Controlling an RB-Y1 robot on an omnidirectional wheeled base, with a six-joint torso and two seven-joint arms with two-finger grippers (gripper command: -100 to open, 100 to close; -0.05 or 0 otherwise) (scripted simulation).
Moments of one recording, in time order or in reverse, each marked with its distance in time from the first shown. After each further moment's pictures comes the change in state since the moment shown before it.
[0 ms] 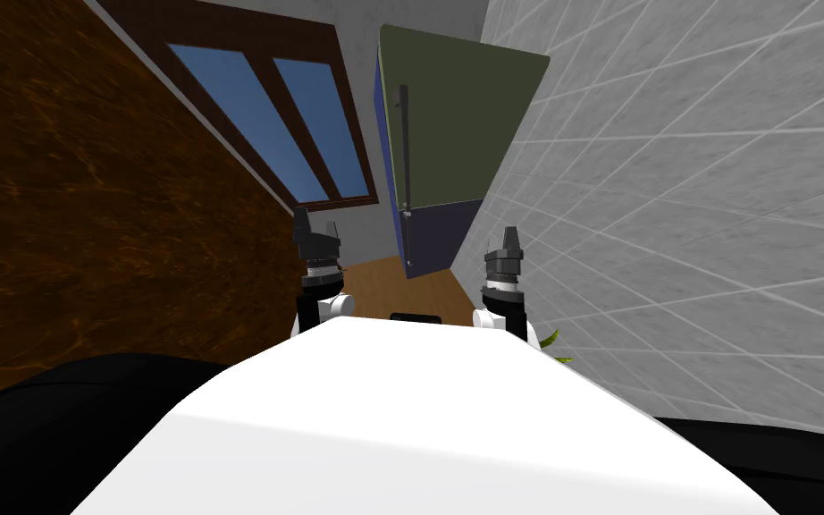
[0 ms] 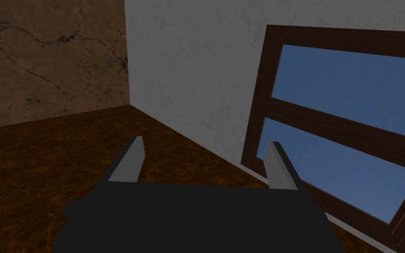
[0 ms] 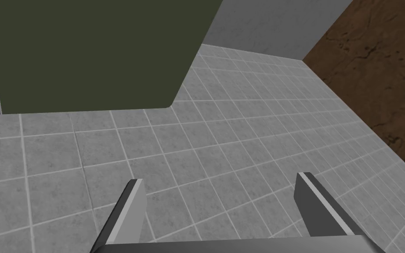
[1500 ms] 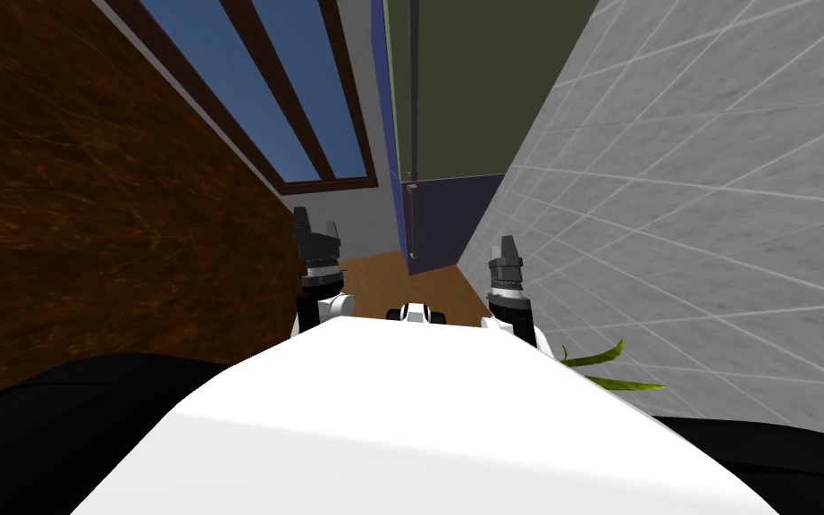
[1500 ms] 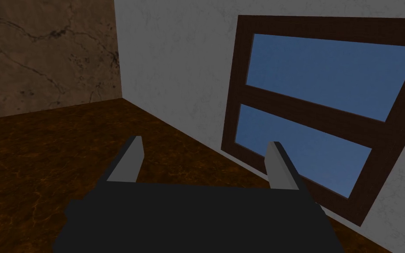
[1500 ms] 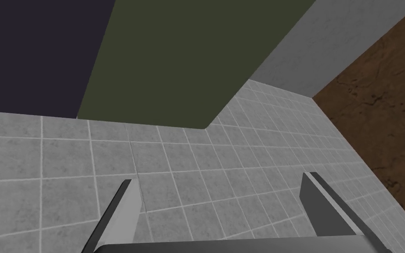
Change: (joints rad) left arm 0.000 0.000 0.000 0.000 0.000 0.000 0.000; right arm 0.054 -0.096 -0.049 0.027 -0.009 -0.033 0.056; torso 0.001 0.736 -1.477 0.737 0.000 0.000
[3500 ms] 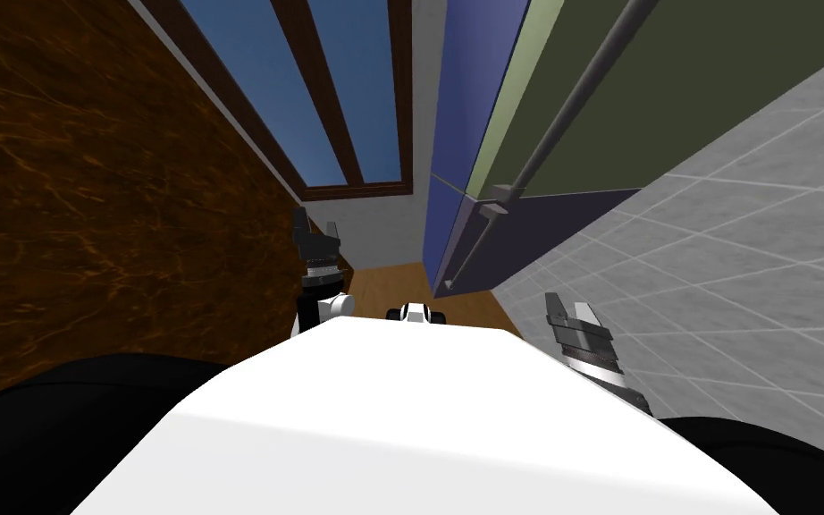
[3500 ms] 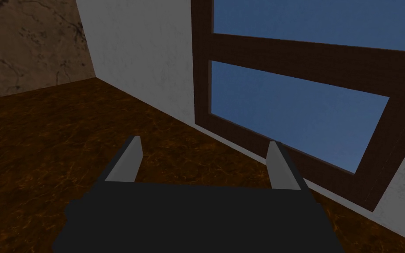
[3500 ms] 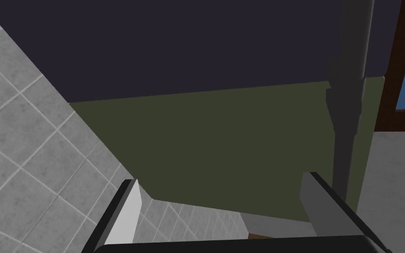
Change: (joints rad) left arm 0.000 0.000 0.000 0.000 0.000 0.000 0.000; right arm 0.432 -0.047 -0.406 0.161 -0.068 -0.261 0.501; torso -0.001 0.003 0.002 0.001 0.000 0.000
